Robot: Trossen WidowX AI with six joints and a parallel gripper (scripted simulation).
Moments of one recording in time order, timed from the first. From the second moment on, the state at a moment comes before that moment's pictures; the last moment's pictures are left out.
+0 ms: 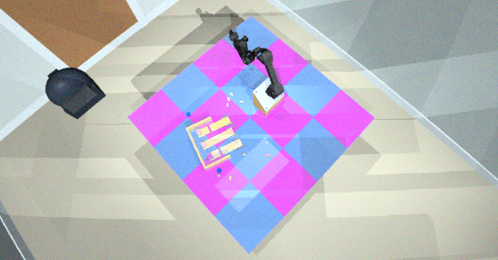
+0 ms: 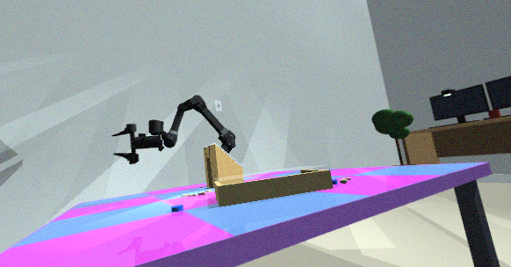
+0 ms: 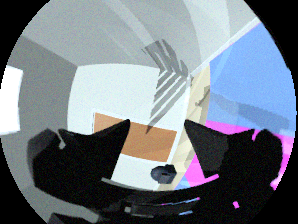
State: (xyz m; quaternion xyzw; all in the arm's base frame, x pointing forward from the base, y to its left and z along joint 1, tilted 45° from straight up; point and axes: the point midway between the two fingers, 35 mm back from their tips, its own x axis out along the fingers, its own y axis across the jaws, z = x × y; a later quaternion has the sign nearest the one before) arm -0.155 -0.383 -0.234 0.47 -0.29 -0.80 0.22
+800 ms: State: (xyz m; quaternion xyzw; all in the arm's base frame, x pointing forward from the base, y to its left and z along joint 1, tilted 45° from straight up) arm 0.145 -0.385 -0.085 0.54 0.04 -0.52 0.66
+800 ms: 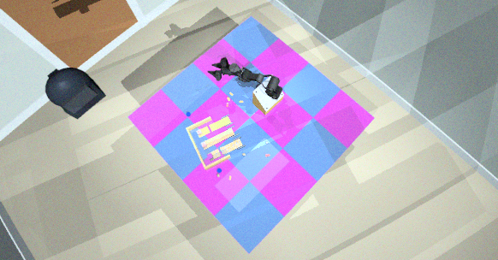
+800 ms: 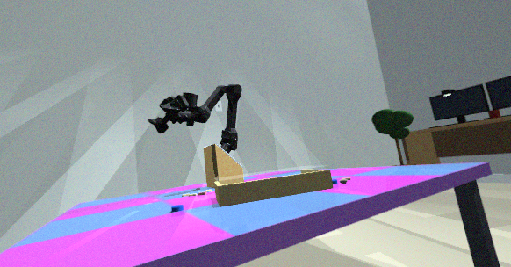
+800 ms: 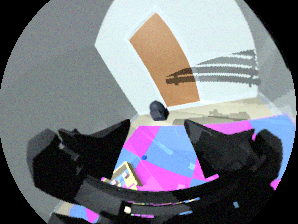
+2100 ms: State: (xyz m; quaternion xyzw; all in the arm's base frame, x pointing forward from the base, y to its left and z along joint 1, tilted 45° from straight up) arm 0.315 -0.119 0.019 0.42 0.32 0.02 0.85
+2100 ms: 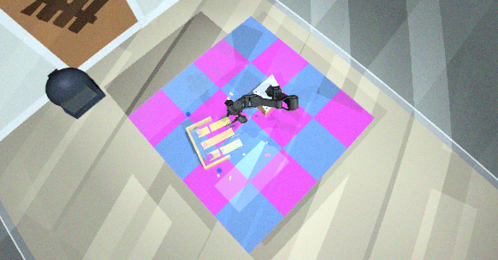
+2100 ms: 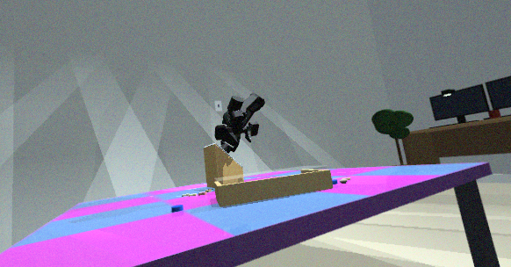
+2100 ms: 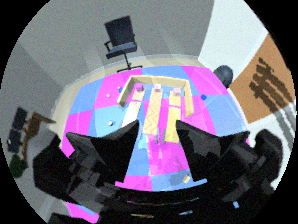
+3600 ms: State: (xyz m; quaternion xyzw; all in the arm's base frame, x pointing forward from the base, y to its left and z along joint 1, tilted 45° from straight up) arm 0.397 -0.040 -0.048 0.42 0.64 0.12 0.64
